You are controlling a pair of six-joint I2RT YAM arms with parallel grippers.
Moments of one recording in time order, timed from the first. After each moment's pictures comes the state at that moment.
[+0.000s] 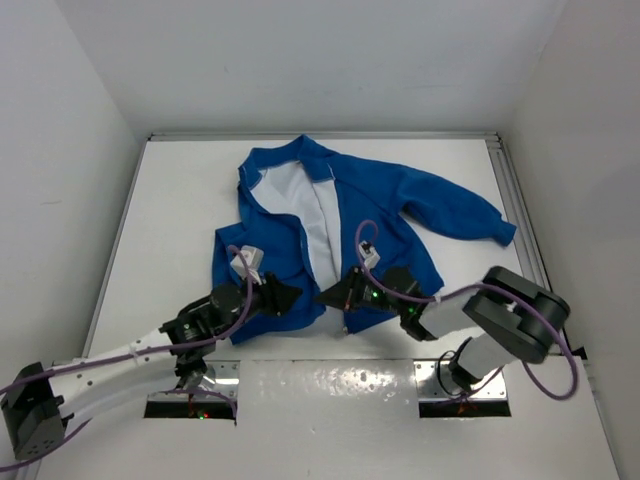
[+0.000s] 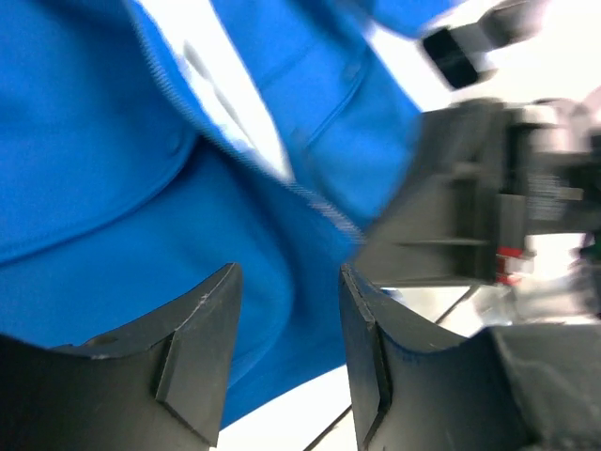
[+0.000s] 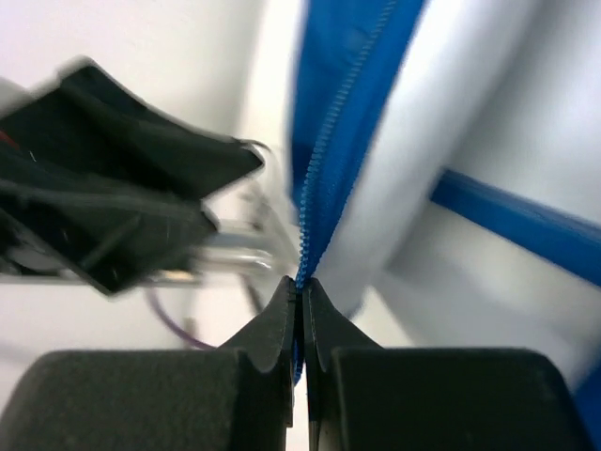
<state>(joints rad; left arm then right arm) -0.93 0.66 0.21 0.14 -0.22 -0.65 0.85 1.48 0.18 1.07 -0.29 1.07</state>
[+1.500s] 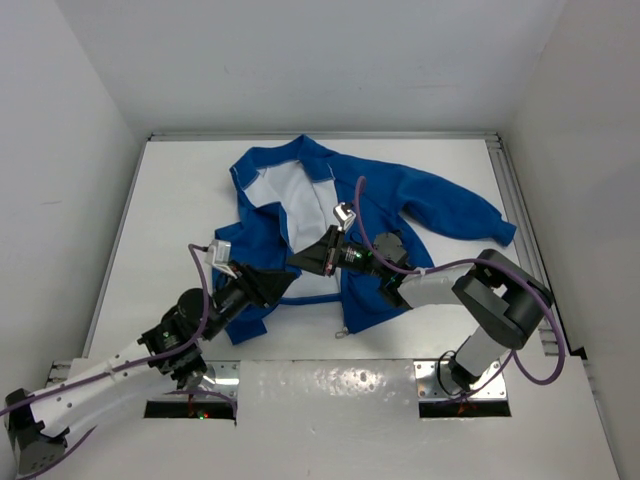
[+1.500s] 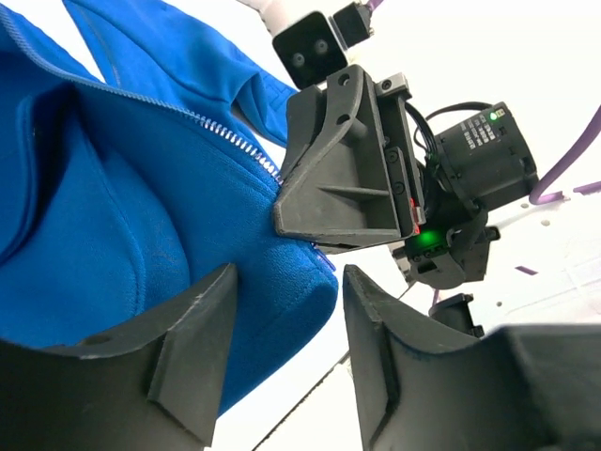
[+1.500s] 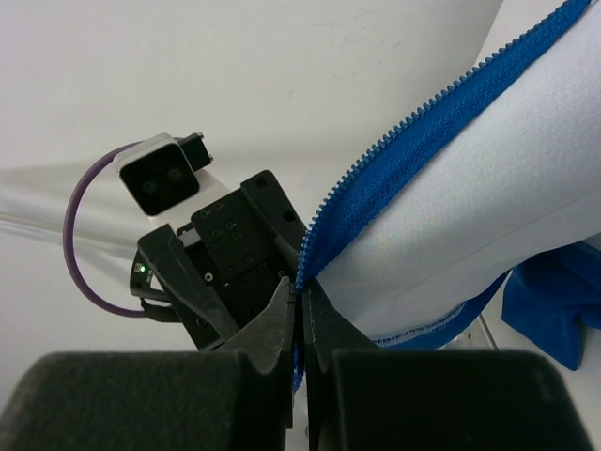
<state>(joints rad) -0.92 0.41 0.25 0.14 -0.23 -0.78 0.78 1.63 0.54 1.24 -0.51 1.40</state>
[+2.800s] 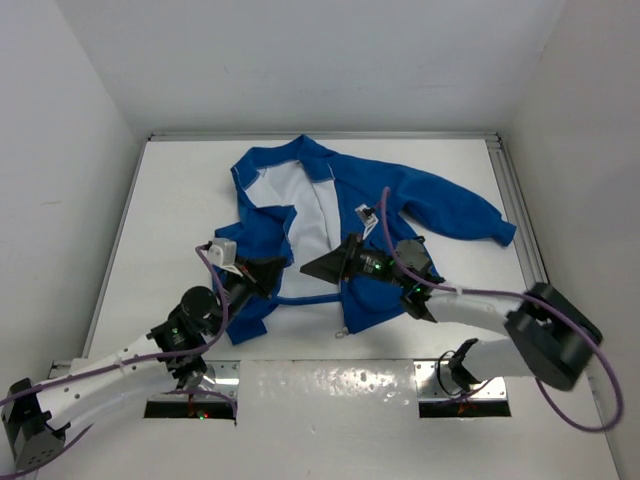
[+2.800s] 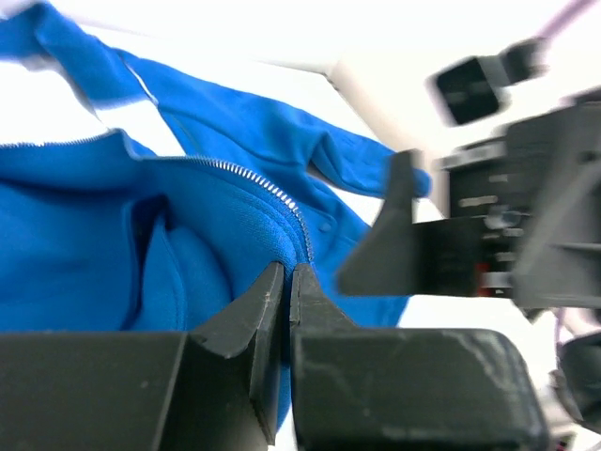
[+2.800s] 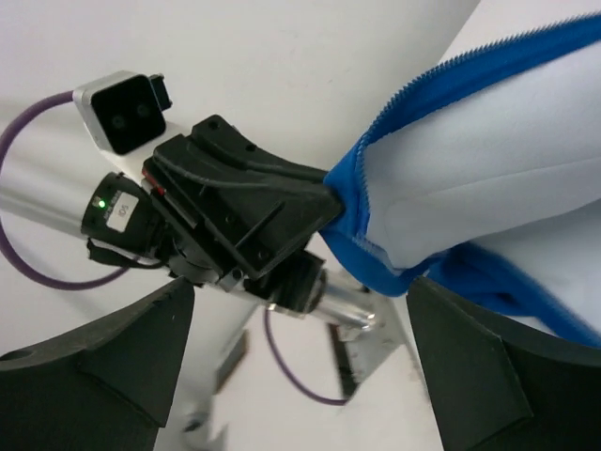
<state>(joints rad) -0.92 0.50 0.23 0.32 -0.35 -0.49 0.77 1.37 0.43 1.05 -0.49 1.11</state>
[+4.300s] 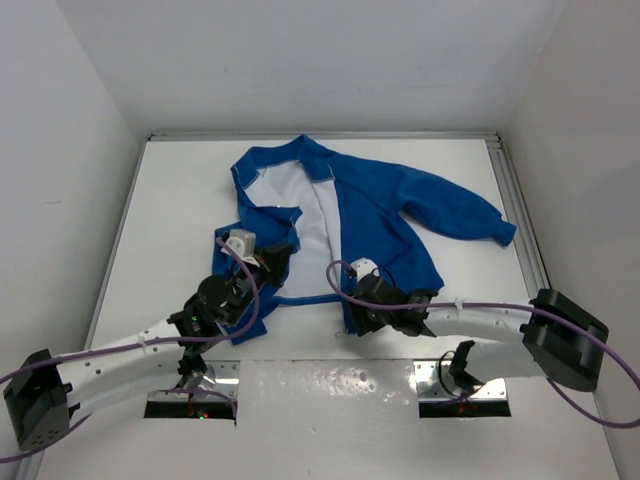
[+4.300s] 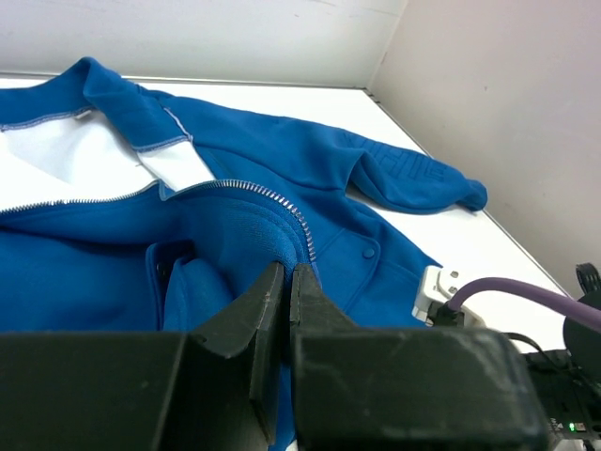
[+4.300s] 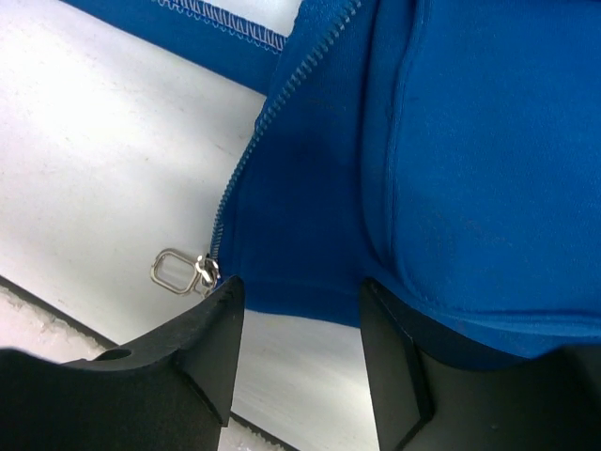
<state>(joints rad) -0.93 0.74 0.29 0.55 -0.41 -0.31 1.02 1.26 0.44 -0.16 0.17 0.48</state>
